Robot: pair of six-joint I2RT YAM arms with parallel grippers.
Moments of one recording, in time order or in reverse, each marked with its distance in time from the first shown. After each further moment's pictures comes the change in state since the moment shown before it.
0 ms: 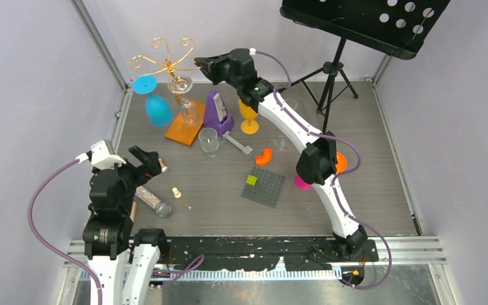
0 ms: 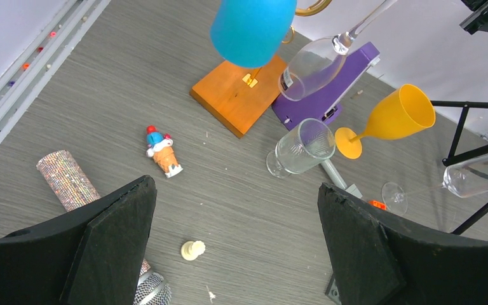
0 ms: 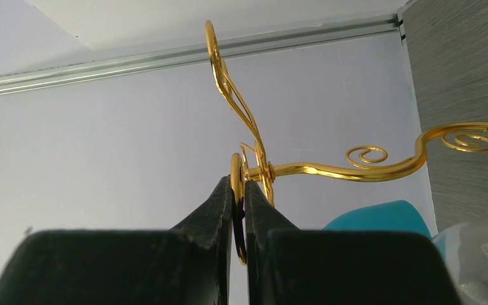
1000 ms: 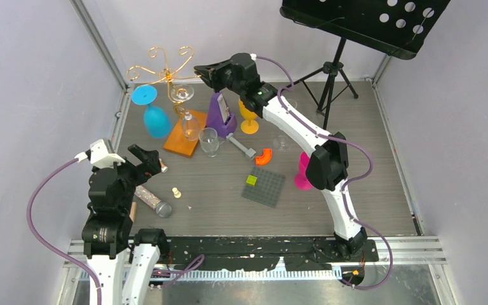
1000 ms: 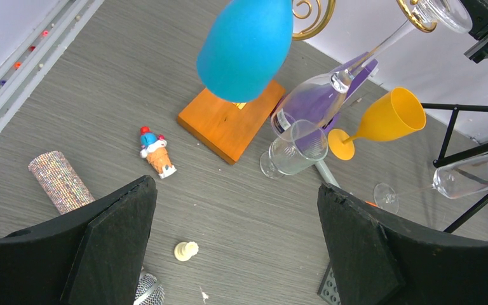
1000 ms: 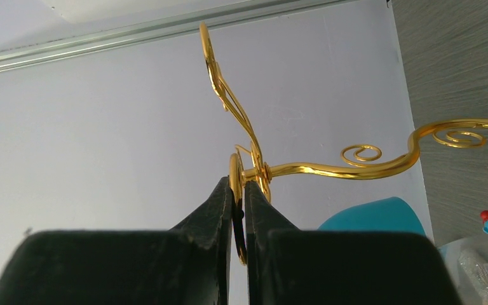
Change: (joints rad) left arm 0.000 0.013 0.017 0.000 0.010 -0.018; right arm 0.022 -0.159 -0.228 0.021 -0.035 0.017
